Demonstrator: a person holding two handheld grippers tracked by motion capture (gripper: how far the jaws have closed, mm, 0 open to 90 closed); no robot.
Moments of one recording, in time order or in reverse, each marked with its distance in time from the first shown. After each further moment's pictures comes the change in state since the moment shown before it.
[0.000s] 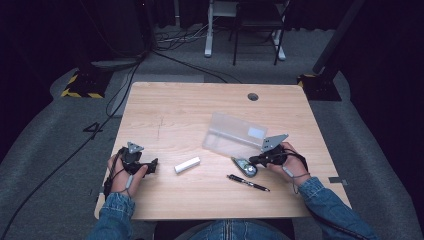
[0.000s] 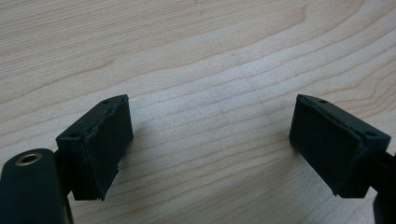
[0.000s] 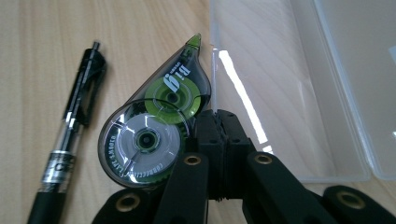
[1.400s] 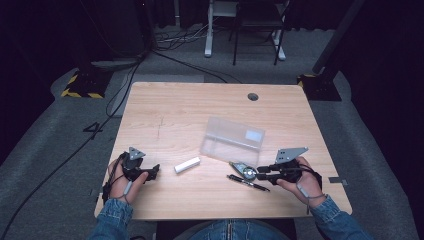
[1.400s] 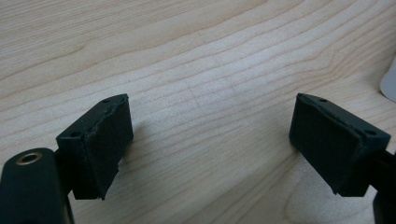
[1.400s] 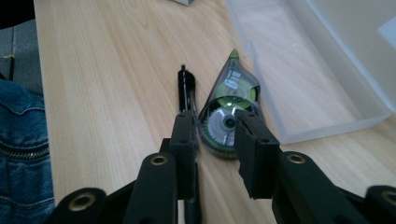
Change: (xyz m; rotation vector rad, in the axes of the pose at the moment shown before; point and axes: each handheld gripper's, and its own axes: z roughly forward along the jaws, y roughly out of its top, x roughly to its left) left arm -0.011 -0.012 -0.011 0.000 -0.040 0.047; right arm 0.059 -0.009 -0.047 -0.104 0.012 0.174
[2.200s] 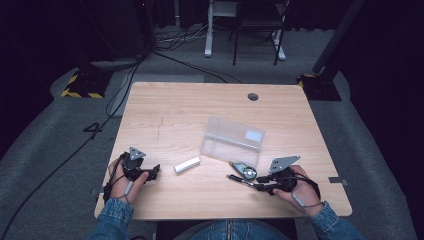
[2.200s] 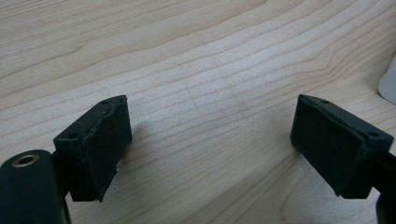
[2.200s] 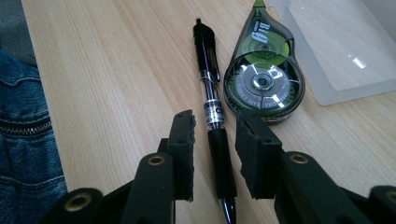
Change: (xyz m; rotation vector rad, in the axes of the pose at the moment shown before) left arm -0.001 0.001 0.001 0.004 0.002 0.000; right arm 0.019 -0.010 0.013 0.122 -0.020 0.026
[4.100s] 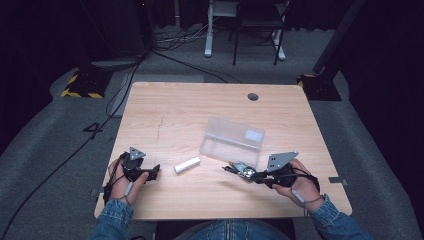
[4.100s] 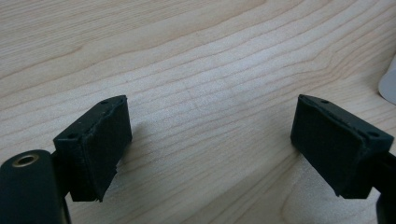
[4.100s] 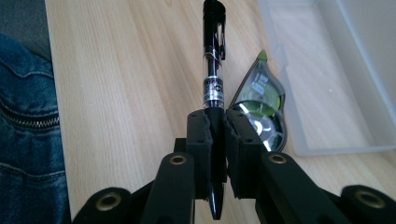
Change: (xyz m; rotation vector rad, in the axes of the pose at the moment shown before) left arm 0.000 0.000 0.000 0.000 0.000 0.000; right arm 0.006 0.030 -0.014 -0.014 -0.016 -0.201
